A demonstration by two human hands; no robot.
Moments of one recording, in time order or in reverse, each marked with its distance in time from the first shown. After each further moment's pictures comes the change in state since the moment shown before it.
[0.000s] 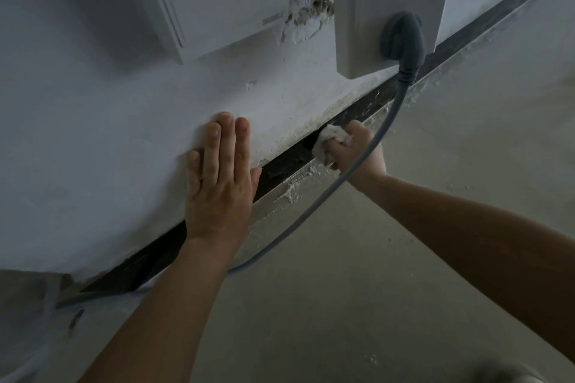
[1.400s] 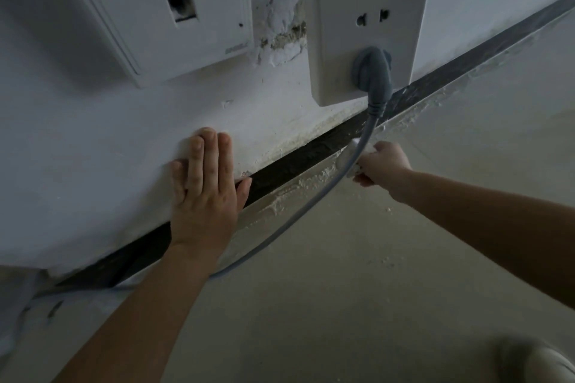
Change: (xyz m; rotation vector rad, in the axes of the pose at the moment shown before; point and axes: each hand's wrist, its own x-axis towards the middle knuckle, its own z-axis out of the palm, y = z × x) left_hand 0.006 0.010 -0.003 -0.012 -0.054 -0.025; right_hand 0.035 0.004 -0.063 -0.071 -0.144 0.389
